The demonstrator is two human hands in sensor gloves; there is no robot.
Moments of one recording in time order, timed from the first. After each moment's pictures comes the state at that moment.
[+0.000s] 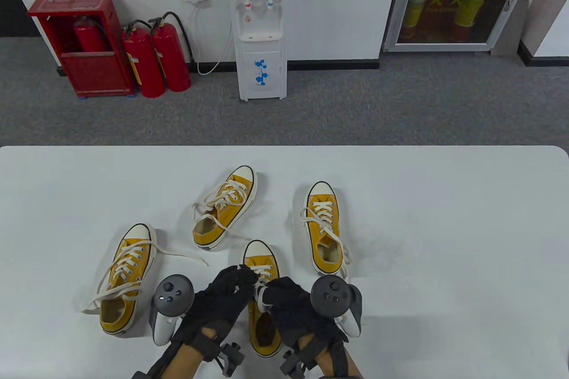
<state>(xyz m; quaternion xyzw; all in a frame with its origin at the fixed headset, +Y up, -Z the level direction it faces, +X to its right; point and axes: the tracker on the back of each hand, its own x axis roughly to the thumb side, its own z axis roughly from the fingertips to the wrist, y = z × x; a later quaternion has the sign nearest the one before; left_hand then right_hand) -0.193 -0.747 -0.271 -0.06 -0.12 0.55 0.83 0.036 -0.738 -0.268 0.21 0.06 0.84 0.50</state>
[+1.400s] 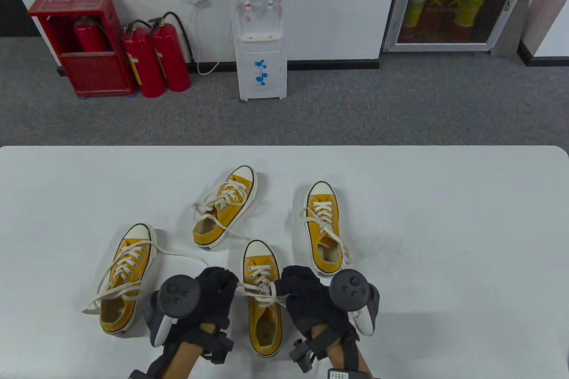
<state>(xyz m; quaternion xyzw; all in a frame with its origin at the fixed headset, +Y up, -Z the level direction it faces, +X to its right) -0.215 -0.742 -0.277 0.04 -0.02 0.35 0.94 0.072 -0.740 -0.280 0.12 0.03 0.83 0.55</state>
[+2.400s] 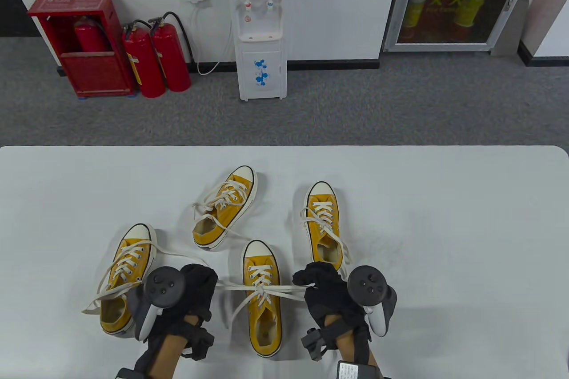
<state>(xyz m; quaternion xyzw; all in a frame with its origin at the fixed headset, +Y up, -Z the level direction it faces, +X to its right) -0.248 -0.748 -0.287 0.00 0.04 0.31 0.95 0.104 -0.755 -0.290 0.02 0.01 0.84 0.54</state>
